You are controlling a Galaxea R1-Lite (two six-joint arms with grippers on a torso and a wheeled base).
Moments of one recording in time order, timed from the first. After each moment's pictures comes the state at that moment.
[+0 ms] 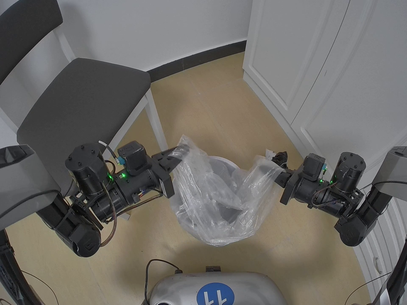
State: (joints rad) left arm -0.48 1.99 -0.62 -1.54 -0.37 0.06; right arm 0.38 2.04 -0.54 -1.55 0.47 0.15
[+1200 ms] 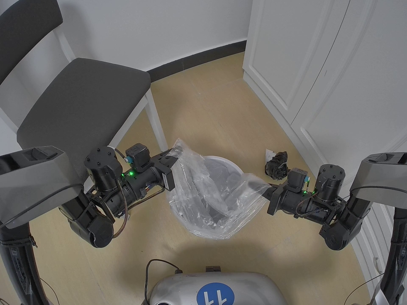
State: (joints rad) left arm -0.42 2.16 -0.74 -1.53 -0.30 -0.01; right arm 0.39 2.20 -0.60 -1.55 0.48 0.21
